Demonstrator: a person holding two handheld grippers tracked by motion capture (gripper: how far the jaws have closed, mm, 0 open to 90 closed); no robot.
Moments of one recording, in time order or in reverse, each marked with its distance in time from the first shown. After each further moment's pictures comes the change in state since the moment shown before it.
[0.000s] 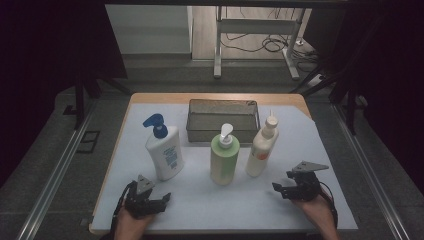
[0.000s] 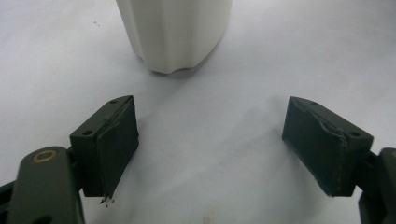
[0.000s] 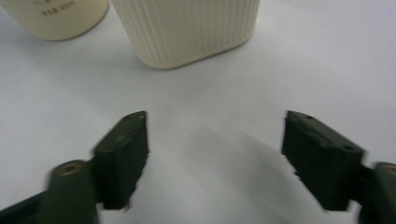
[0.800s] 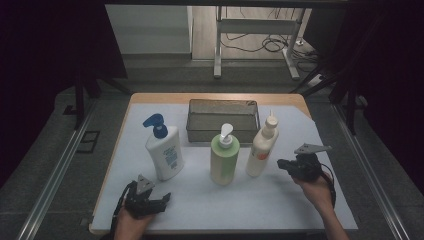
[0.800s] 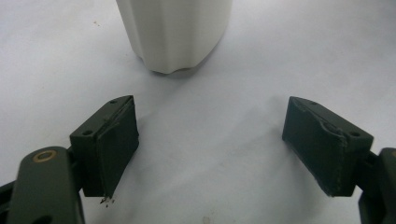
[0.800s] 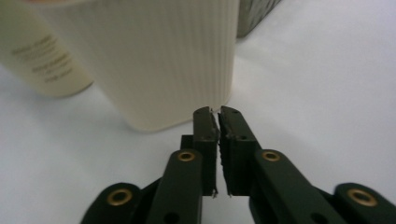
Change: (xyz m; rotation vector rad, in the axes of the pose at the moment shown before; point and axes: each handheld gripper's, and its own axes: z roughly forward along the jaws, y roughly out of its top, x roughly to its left) left arm 0.000 0.000 0.000 -0.001 0.000 -0.001; right arm -0.028 0.042 0.002 -0.056 0.041 0.008
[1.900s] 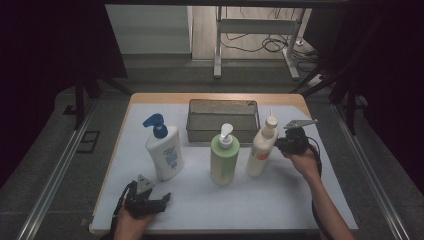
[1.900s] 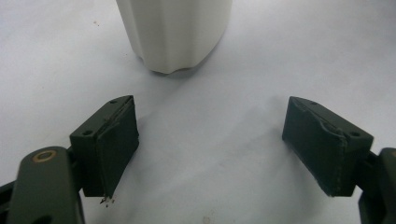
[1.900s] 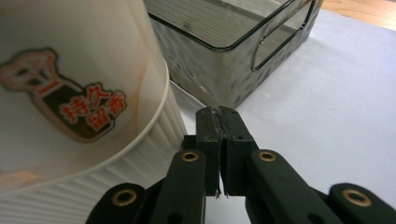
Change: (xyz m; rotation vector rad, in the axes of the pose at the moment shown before) left arm 0.000 0.000 0.000 0.001 -0.001 0.001; right arm -0.038 0.055 0.048 -0.035 0.105 -0.044
